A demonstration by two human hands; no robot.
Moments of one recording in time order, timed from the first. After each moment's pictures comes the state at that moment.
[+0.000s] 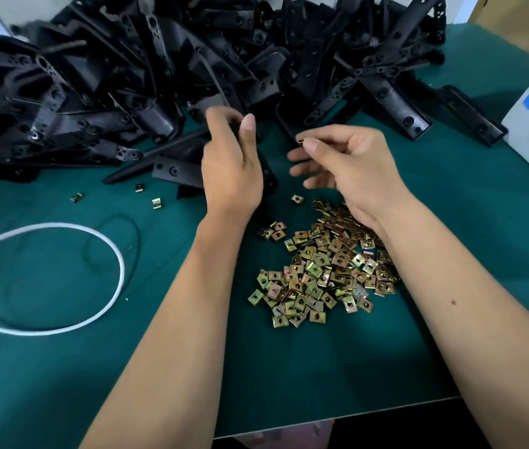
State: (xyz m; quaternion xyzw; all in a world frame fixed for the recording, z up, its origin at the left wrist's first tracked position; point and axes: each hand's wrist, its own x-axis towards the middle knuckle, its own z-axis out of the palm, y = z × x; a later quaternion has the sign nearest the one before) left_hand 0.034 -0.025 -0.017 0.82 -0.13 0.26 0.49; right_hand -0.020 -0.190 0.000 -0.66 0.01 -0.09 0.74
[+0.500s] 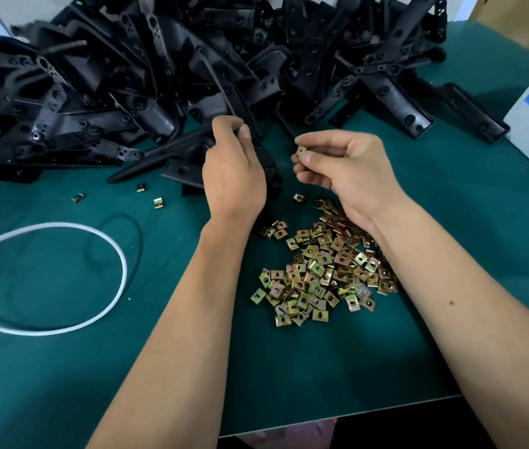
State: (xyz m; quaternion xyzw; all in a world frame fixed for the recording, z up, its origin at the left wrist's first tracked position) left_hand 0.033 -0.027 -0.024 0.87 -0.08 0.25 0.42; right_hand -0.018 -0.185 -0.010 -0.64 0.03 -0.10 0.76
